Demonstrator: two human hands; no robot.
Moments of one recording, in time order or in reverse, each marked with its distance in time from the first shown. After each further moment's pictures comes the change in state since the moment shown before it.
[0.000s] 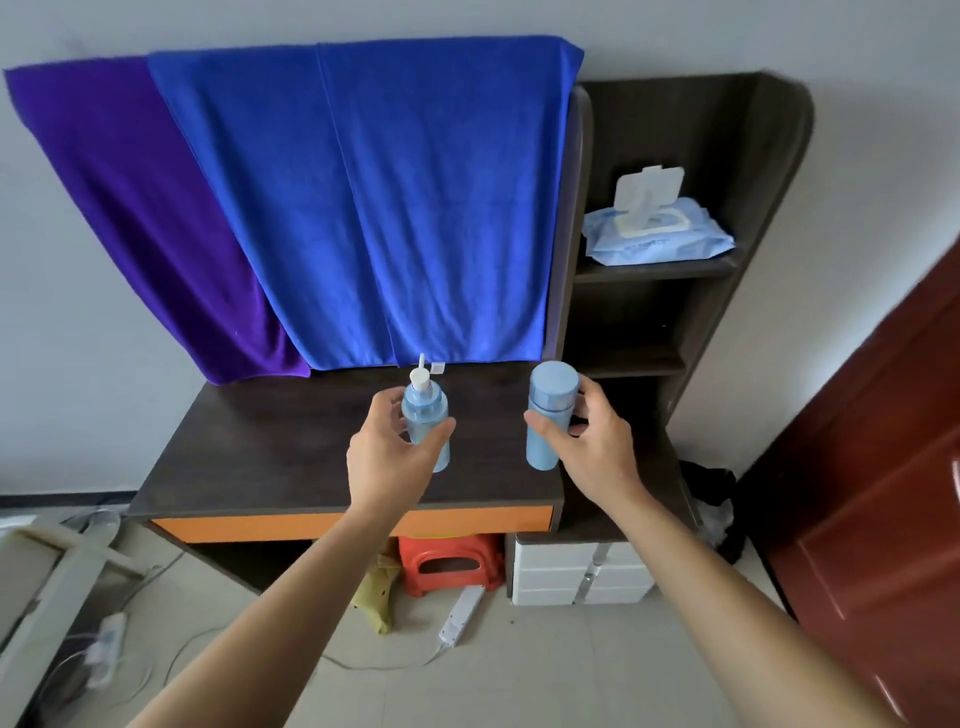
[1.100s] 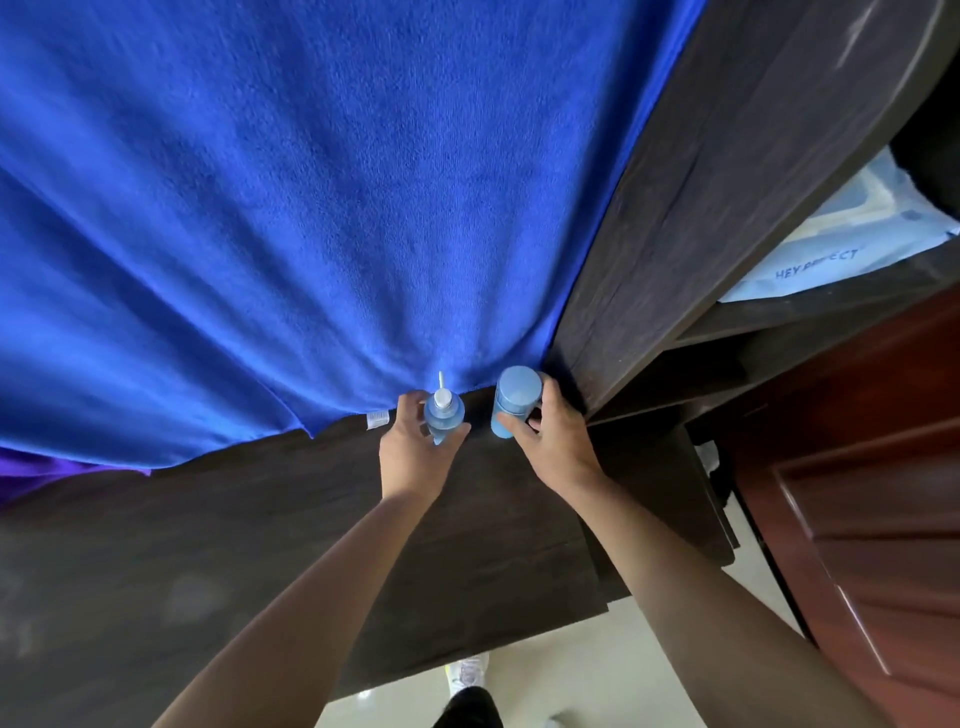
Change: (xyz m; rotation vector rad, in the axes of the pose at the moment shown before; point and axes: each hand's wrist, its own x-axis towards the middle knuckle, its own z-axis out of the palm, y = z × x) left_hand 0.283 -0.150 0.227 0.098 -0.411 -0.220; right_hand 0.250 0.151 0.144 -0.254 -0.071 0.392
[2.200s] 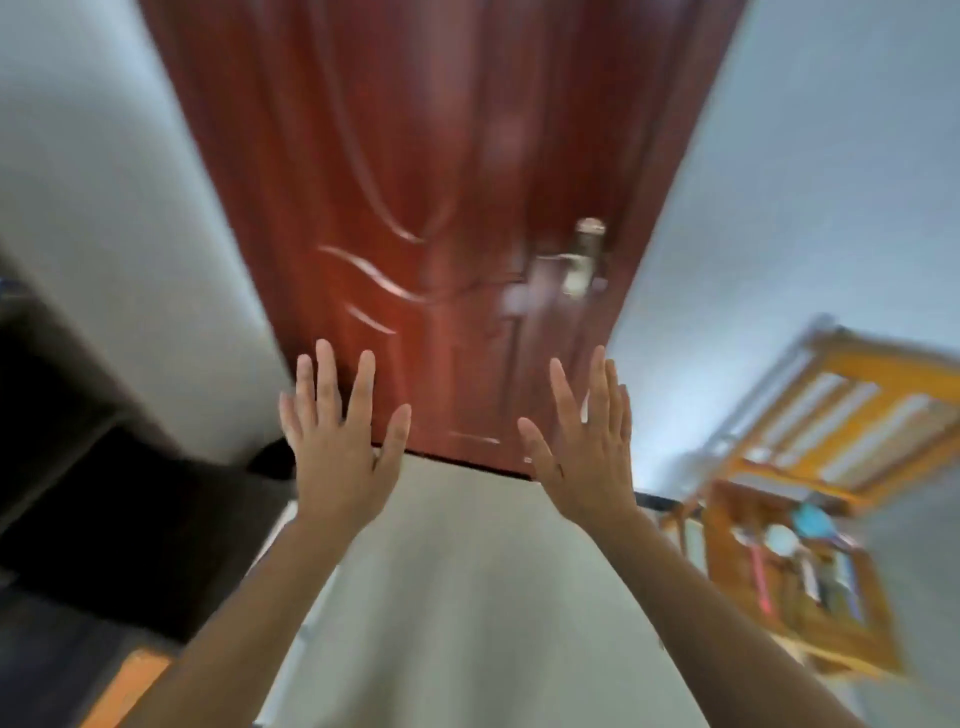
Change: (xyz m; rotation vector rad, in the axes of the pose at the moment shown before) left_hand -0.530 0.196 0.192 0.303 -0.342 1.404; right_hand -0.621 0.225 -0.321 -0.640 1.168 0.337
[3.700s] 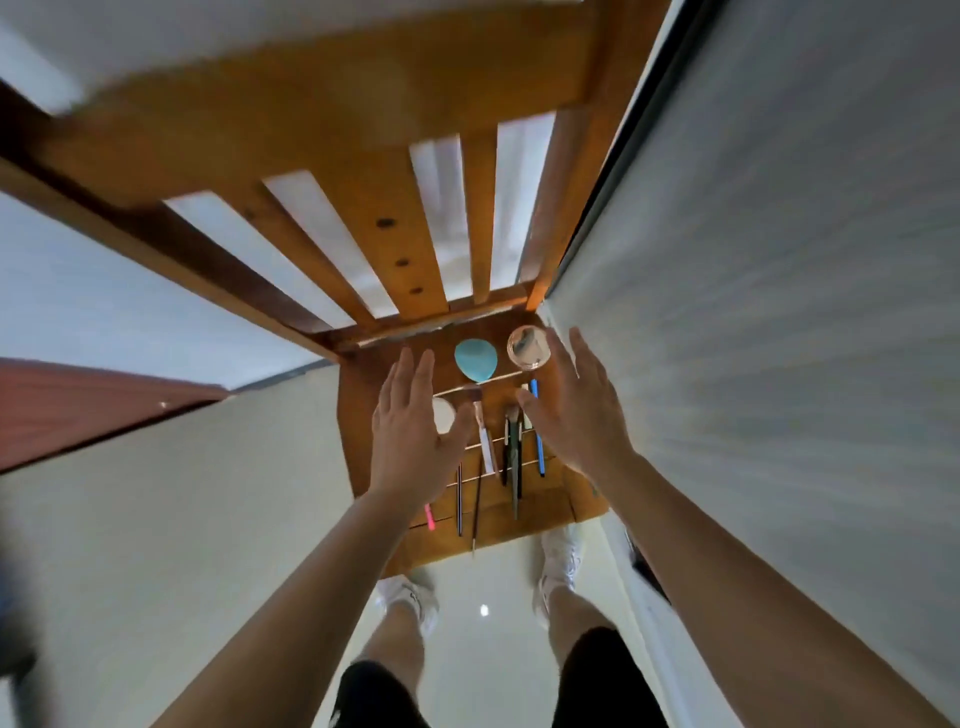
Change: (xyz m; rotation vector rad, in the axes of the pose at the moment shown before) left_hand -0.140 0.674 0.656 -0.159 -0.989 0.191; right_hand -0.225 0.844 -0.033 -0.082 -0.495 0.934
